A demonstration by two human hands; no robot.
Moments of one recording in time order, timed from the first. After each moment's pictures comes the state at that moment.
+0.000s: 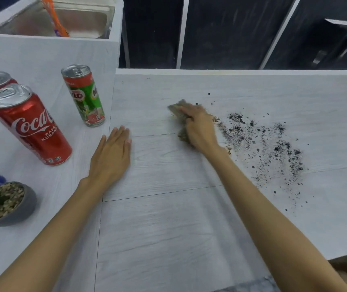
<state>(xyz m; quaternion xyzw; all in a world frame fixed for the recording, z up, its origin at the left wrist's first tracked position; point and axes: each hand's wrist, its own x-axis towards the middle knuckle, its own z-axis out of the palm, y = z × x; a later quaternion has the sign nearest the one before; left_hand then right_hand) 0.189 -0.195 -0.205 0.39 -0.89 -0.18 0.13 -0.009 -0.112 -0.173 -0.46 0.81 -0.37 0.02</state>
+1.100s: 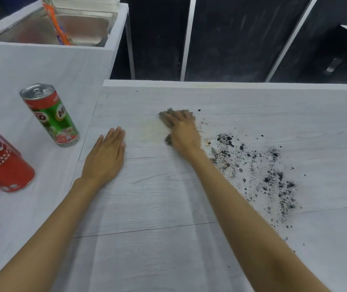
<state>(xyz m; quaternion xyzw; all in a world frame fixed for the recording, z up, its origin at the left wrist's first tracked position) 0.116 -0.223 -0.212 0.40 -0.90 -0.12 0.10 -0.103 -0.168 -0.213 -0.56 0.81 -0.16 0.02</state>
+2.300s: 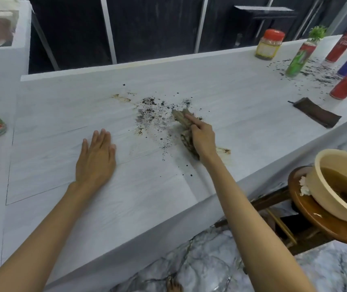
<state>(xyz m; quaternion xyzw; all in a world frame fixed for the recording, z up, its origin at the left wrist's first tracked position) 0.104 -0.066 -0.205 0.31 -0.94 -0.13 0.07 -0.060 0.117 -0.163 -0.20 0.82 -0.54 0.07</state>
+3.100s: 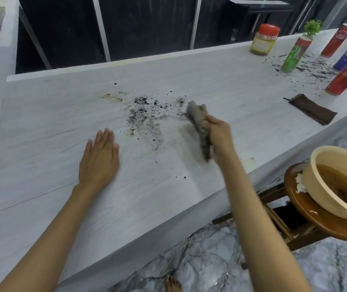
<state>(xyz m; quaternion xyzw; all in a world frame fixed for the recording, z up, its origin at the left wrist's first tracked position) 0.081 -0.053 -0.208 0.29 -0.94 -0.13 0.08 -0.081 0.148 -0.151 -0.07 0.73 -0.67 0.12</state>
